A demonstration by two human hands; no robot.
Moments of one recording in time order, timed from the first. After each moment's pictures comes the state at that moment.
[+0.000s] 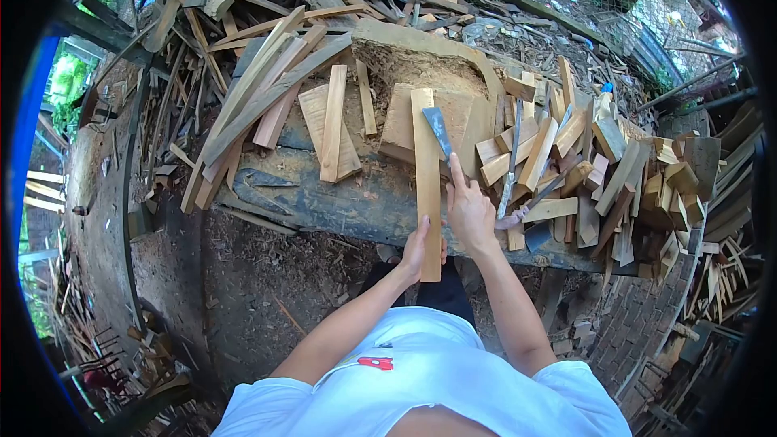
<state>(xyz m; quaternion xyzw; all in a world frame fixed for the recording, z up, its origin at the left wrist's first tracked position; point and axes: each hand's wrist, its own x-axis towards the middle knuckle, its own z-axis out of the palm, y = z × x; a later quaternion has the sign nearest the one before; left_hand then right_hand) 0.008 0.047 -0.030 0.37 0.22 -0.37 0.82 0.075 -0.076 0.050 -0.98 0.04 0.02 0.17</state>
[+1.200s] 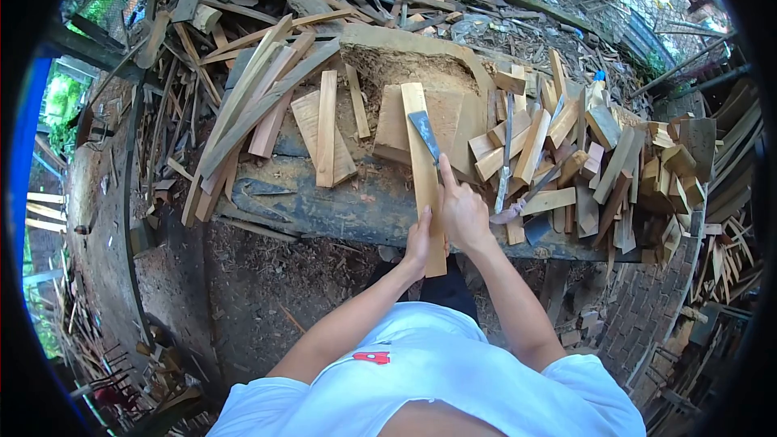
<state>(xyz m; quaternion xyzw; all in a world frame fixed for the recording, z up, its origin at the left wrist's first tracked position) 0.024 0.037 -0.007 0.44 0.23 -0.35 0.79 0.074 -0.069 0.065 -0.97 0.05 0.08 0.21</state>
